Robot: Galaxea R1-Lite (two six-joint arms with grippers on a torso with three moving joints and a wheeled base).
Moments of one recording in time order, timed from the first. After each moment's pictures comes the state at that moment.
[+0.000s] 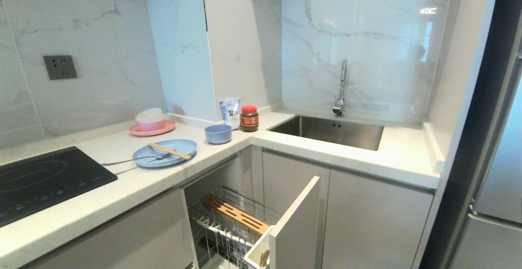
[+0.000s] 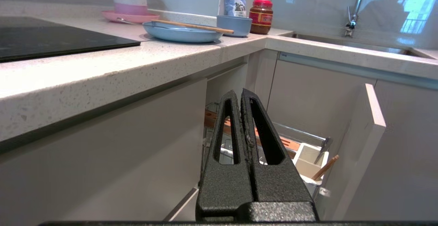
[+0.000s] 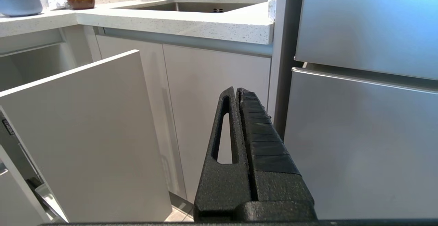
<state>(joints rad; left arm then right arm) 0.00 0.00 0.00 -0.06 0.01 -0.07 0.00 0.00 0.00 0.00 0.00 0.02</state>
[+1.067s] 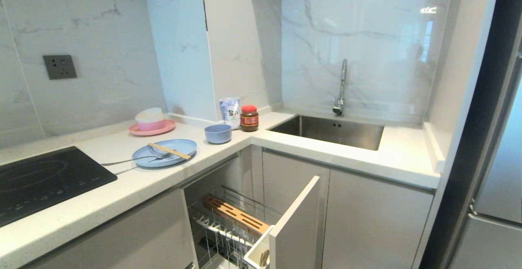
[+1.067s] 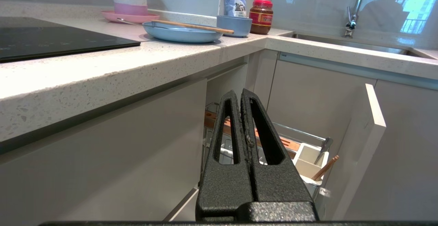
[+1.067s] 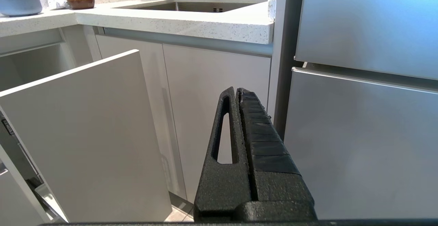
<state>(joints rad) 0.00 0.00 0.00 -0.06 0.01 -0.07 0.00 0.00 0.00 0.00 0.00 0.02</state>
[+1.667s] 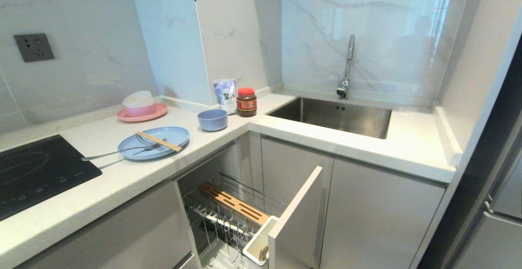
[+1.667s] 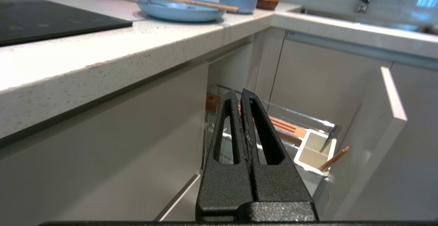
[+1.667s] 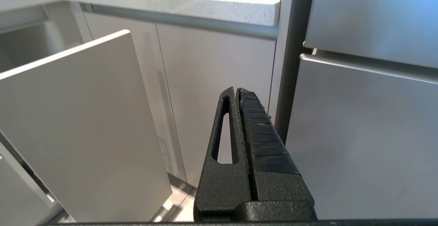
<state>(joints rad) 0.00 0.00 0.00 -0.06 0.01 -0.06 0.00 0.00 0.00 0.00 0.00 0.02</state>
